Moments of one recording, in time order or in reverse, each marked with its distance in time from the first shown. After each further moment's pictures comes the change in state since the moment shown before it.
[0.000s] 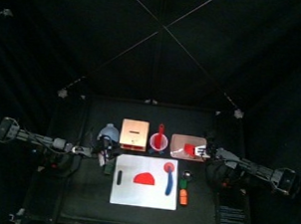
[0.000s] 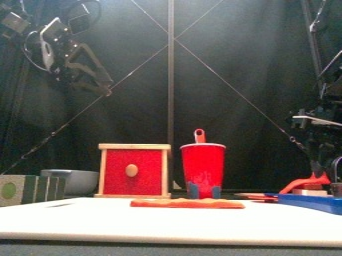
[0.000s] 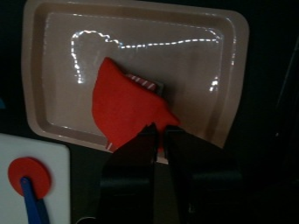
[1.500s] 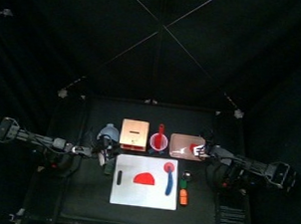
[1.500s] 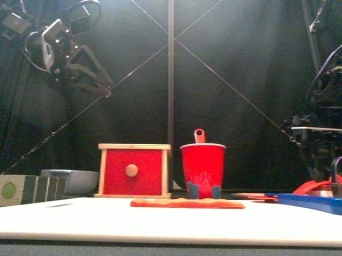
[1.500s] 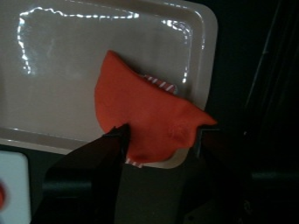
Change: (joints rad) left arm 0.003 0.000 0.002 -0.015 0.018 0.000; right arm 0.032 0.146 -0.060 -0.077 0.092 -0.005
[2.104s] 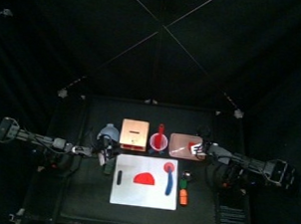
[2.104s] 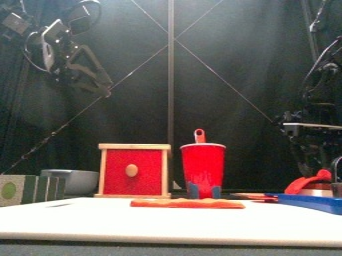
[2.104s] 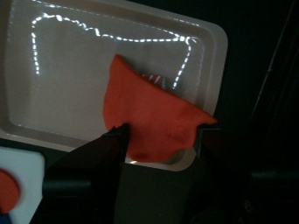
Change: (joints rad) left arm 0.000 0.002 0.000 0.000 0.000 0.000; right arm 0.035 -0.009 -0.054 -0.025 0.035 0.000
